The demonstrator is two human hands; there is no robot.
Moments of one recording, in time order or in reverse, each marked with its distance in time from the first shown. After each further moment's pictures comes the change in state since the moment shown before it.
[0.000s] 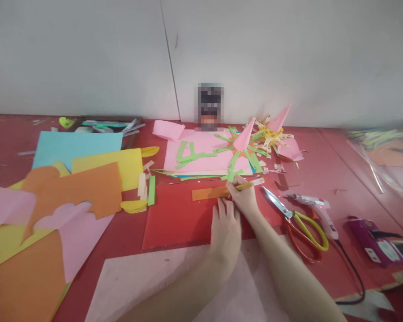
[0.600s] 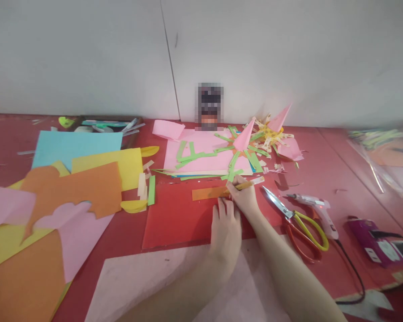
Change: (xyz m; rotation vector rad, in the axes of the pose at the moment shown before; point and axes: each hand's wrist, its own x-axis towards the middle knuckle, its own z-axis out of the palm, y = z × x) left_hand 0.000 0.000 -0.001 0.003 -0.013 -0.005; right_hand 0.001 0.002 0.000 0.017 -0.015 -0.001
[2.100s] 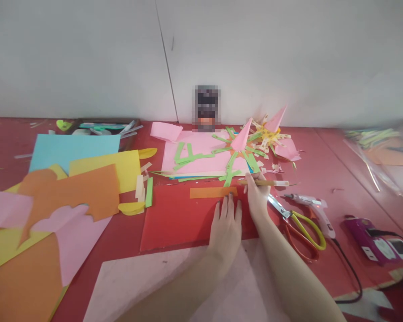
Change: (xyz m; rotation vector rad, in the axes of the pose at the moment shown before) left_hand 0.000 -0.002 0.009 -0.104 0.005 0.100; right_hand 0.006 0.000 -0.019 0.293 0.419 0.087
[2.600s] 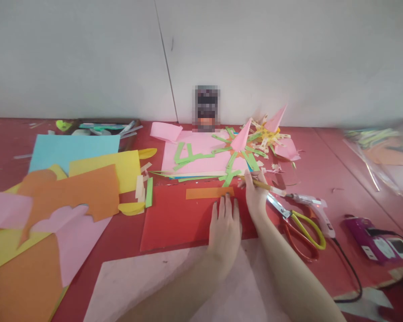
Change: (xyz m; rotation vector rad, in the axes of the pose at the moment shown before) left_hand 0.000 0.002 -0.004 0.002 -0.010 -0.089; right_hand -0.001 0.000 0.001 -0.087 -0.045 -0.089
